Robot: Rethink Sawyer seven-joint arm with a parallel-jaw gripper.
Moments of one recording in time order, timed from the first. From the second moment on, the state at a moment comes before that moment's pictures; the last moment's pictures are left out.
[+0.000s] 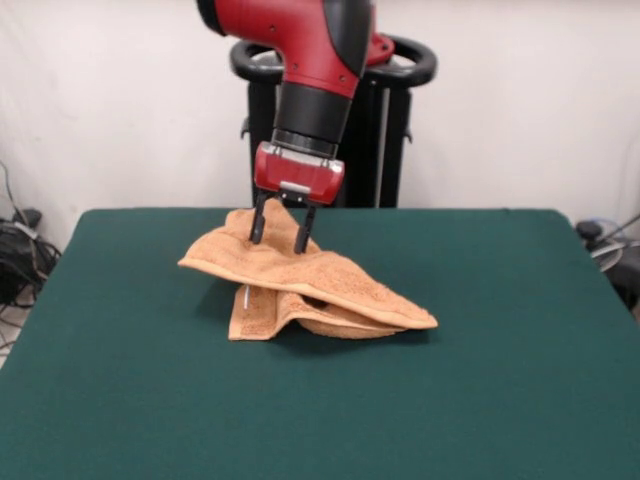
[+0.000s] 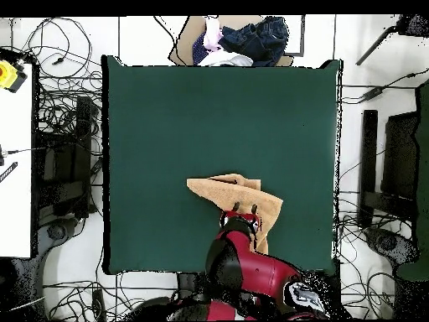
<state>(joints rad) -0.30 -0.55 -0.19 2.15 -0.20 -0.50 1.58</state>
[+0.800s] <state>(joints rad) -0.30 -0.48 -0.20 2.12 -0.15 -0.58 1.58</state>
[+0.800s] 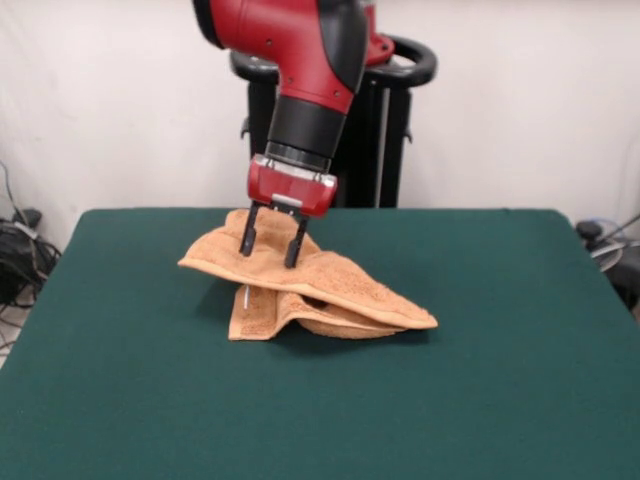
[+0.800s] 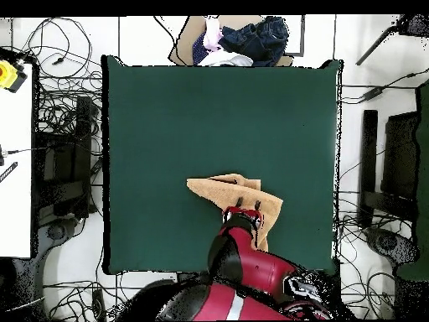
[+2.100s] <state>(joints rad) -0.30 -0.39 -0.20 2.04 -0.15 -0.64 1.58</state>
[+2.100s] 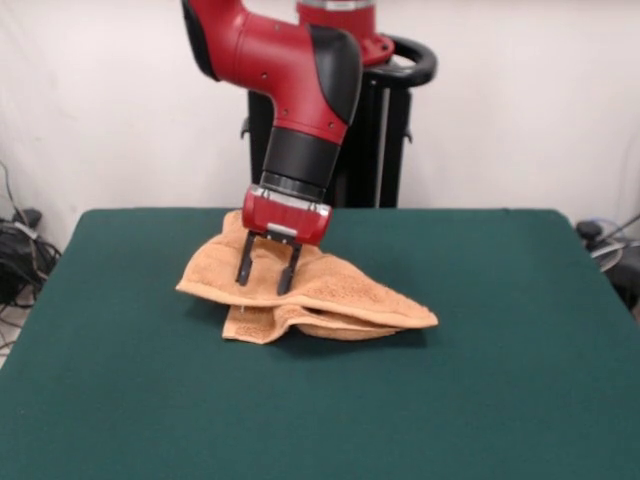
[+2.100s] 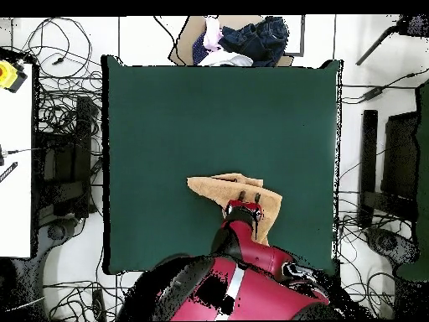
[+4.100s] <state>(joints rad) -0.31 -0.39 -0.20 2.04 -0.13 -0.65 1.58</state>
